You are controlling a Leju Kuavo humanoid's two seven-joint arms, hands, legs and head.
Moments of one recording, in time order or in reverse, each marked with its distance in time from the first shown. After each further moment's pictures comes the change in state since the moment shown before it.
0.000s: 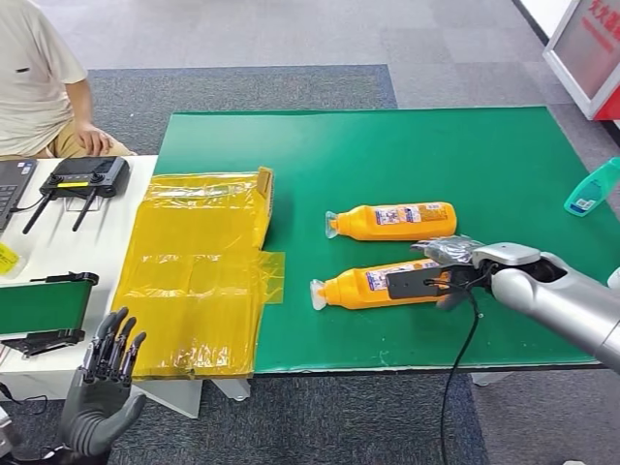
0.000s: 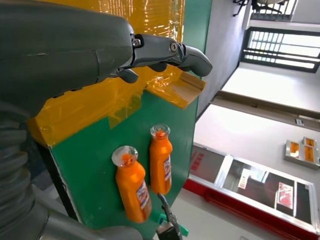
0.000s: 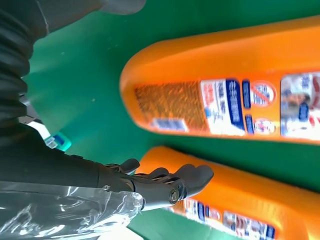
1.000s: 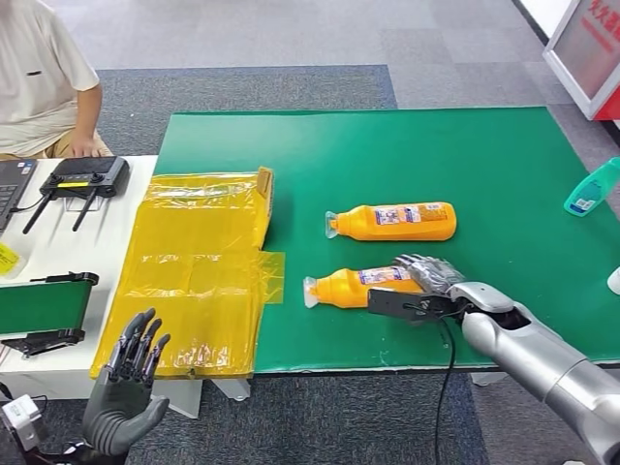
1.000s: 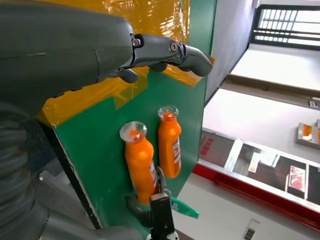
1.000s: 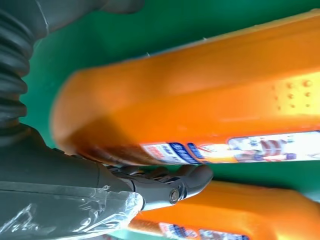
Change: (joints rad) left arm -0.004 0.049 -0.121 0.013 0.001 0.057 0.006; right arm 0.331 0.163 -0.359 0.113 0.254 -0.199 -0.076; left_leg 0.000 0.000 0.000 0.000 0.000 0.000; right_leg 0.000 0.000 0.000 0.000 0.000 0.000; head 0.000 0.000
